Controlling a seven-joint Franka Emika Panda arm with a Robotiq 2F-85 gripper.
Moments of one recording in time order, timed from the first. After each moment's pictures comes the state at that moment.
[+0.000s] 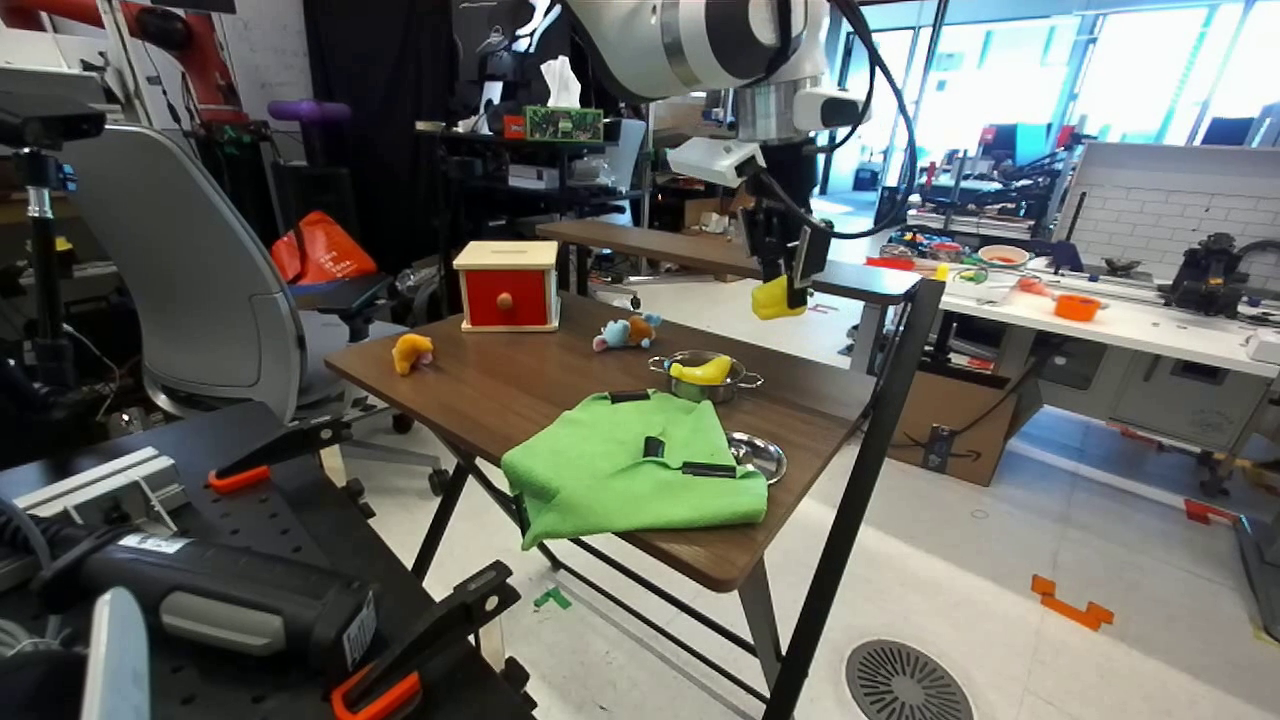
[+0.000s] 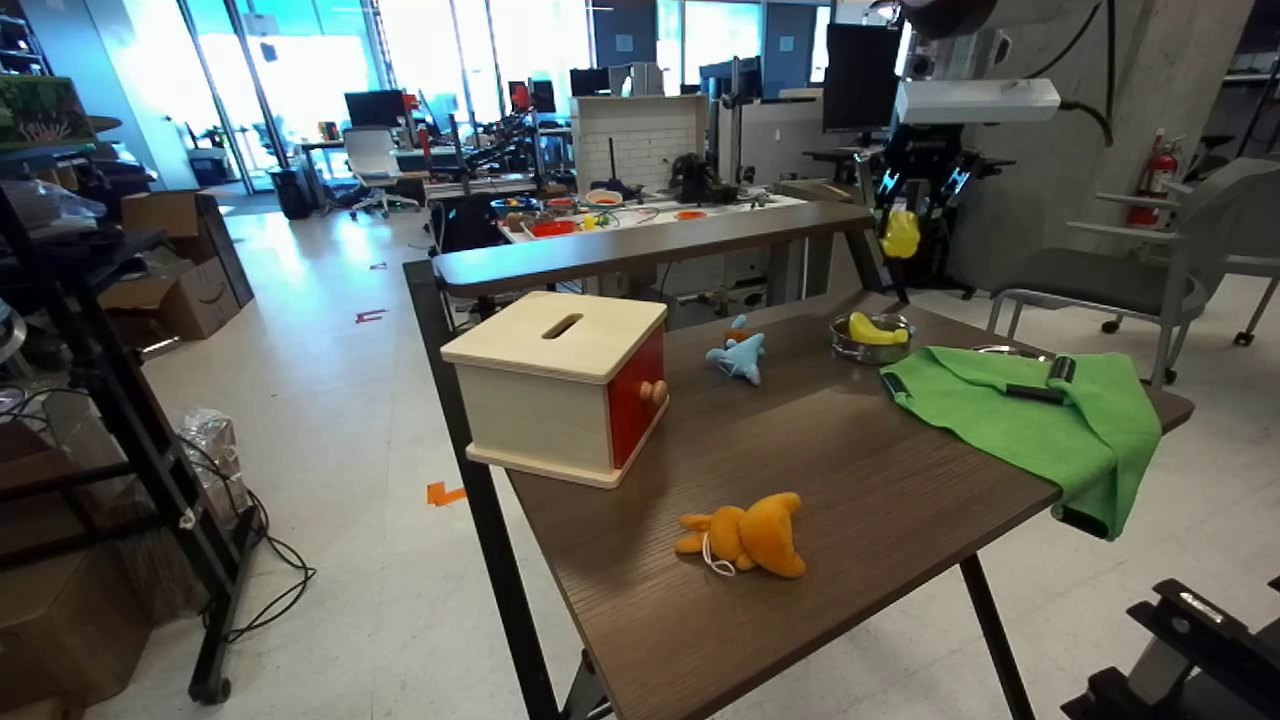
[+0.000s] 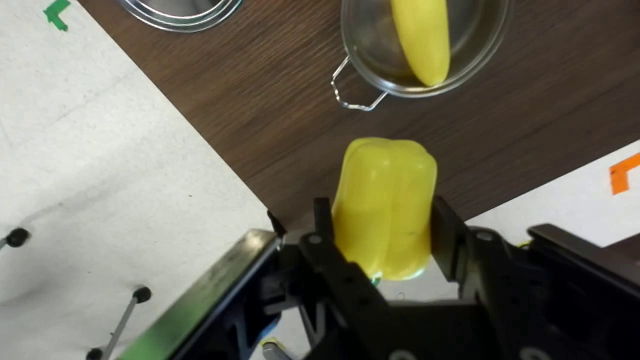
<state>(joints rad) 0.07 0.82 -0.15 -1.39 0.01 2.40 0.39</state>
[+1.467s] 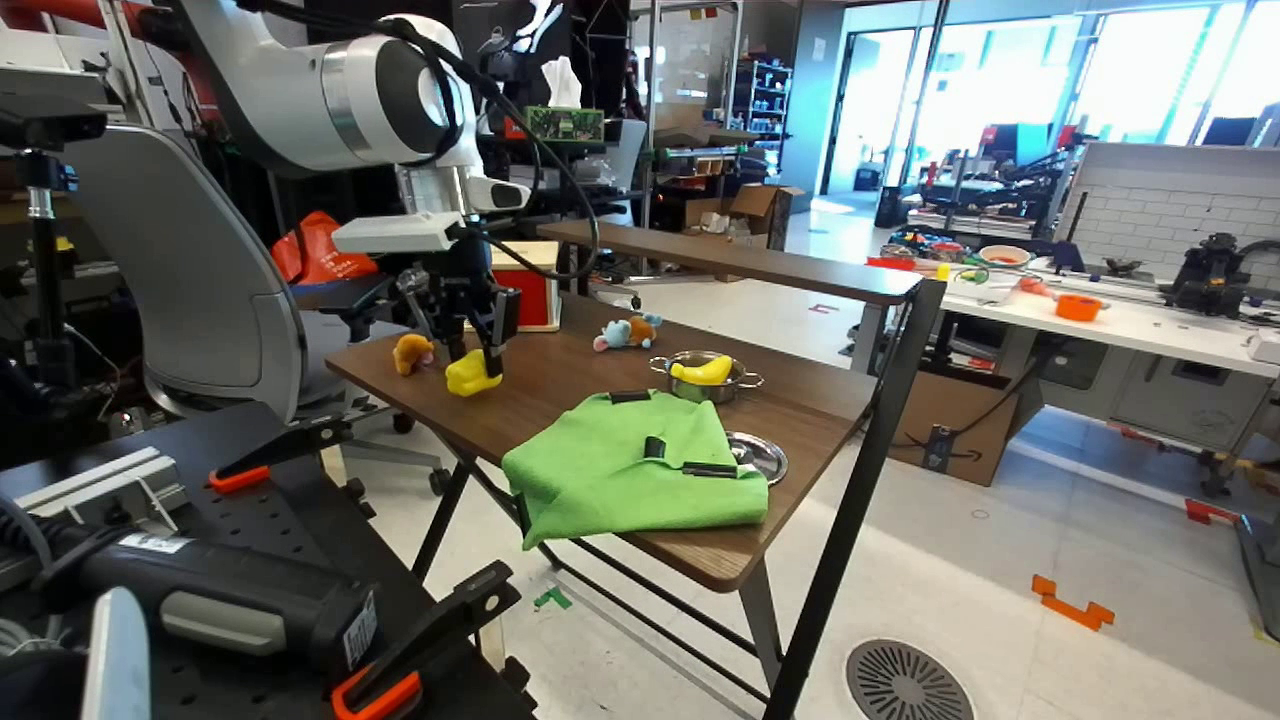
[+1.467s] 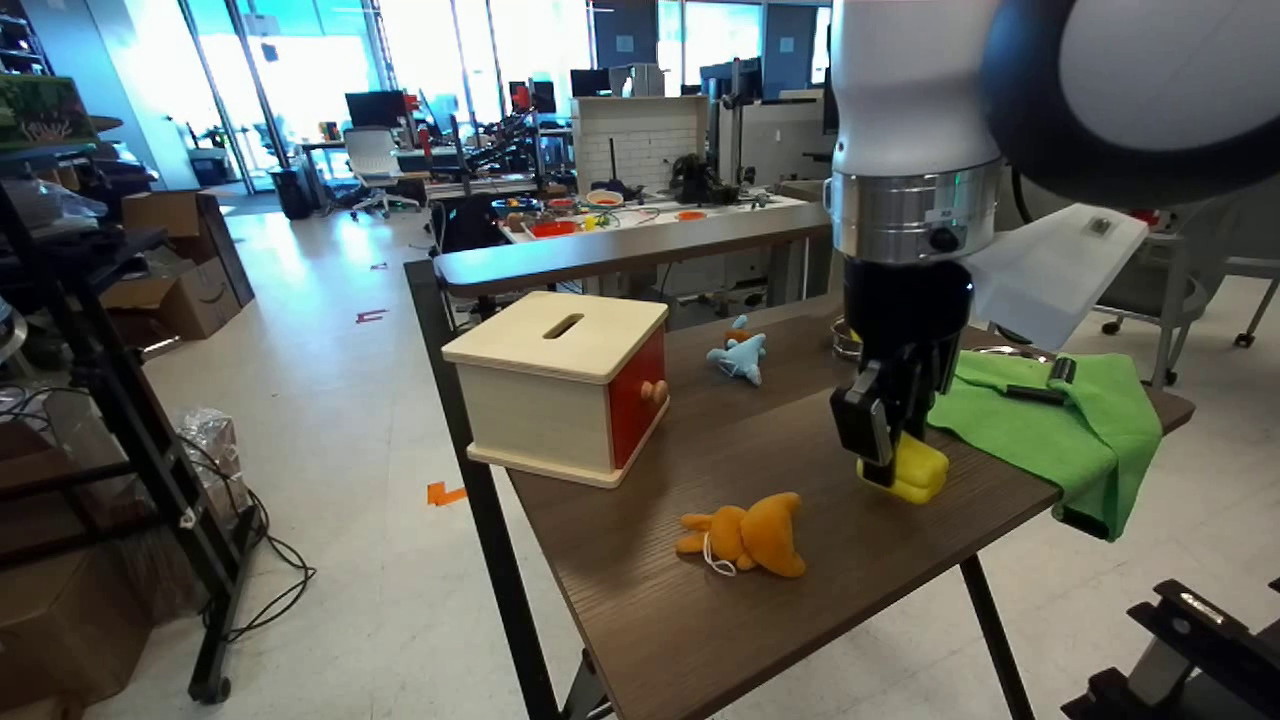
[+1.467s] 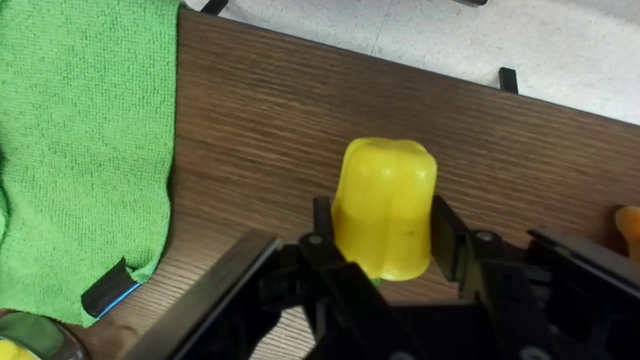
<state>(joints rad) 0.37 0.52 -0.01 -2.16 -0.34 2.63 0.25</state>
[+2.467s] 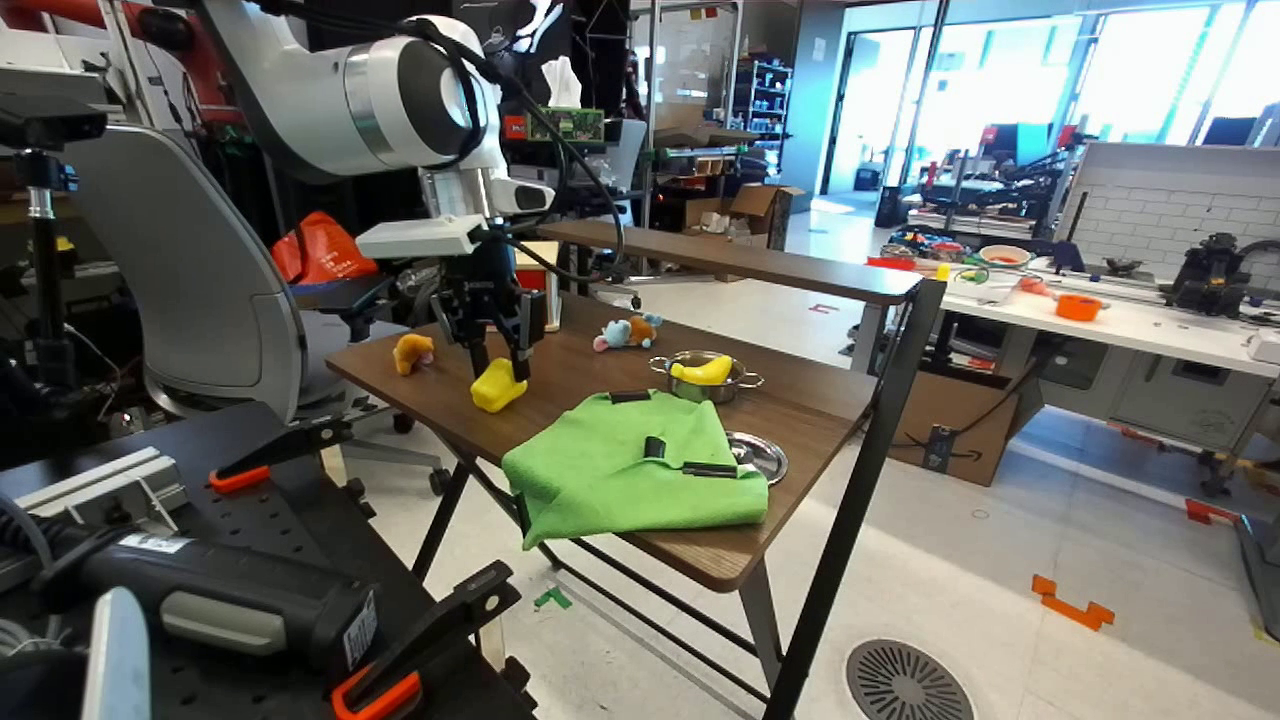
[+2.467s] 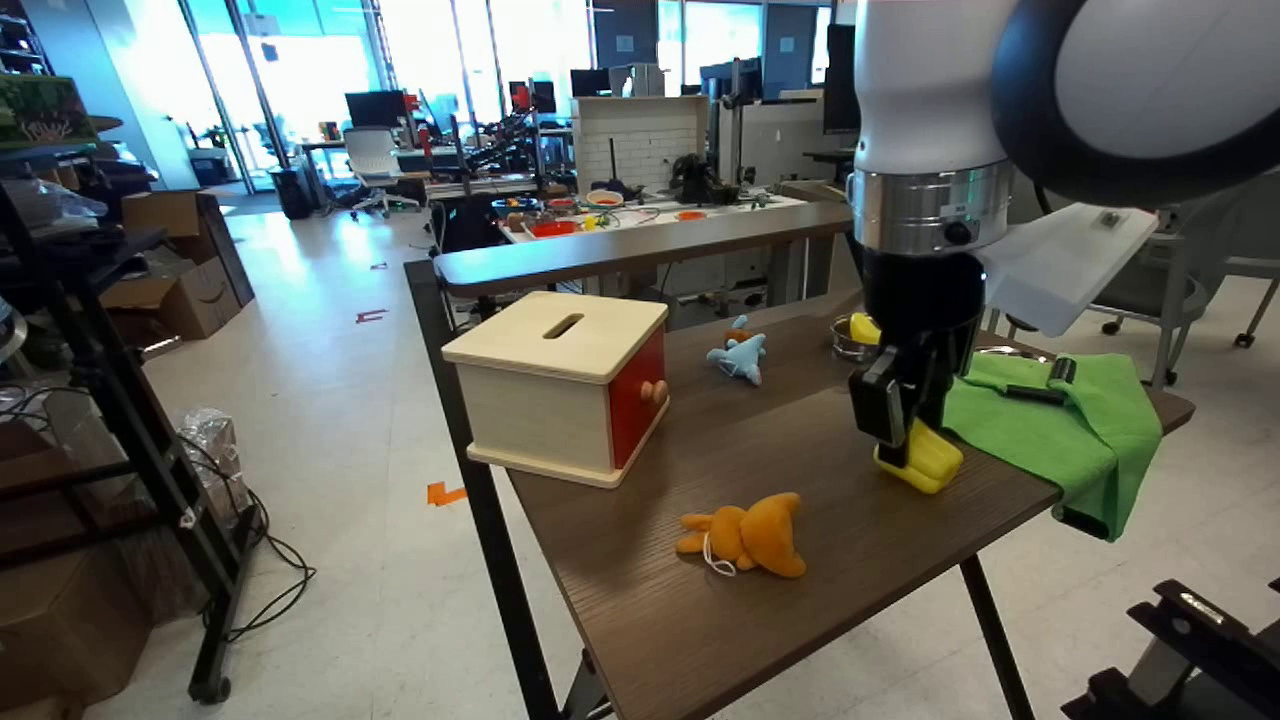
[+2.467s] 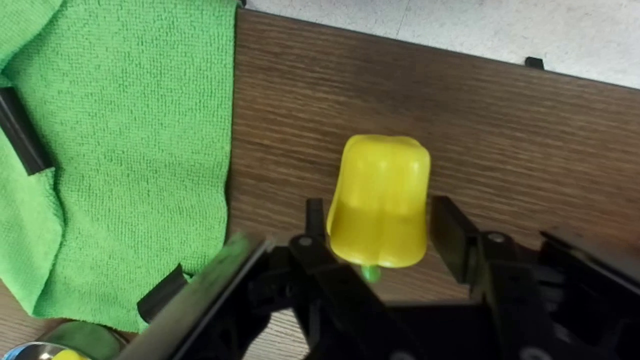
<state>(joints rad) 0.35 0.53 -0.05 -2.15 -0.35 2.63 0.26</state>
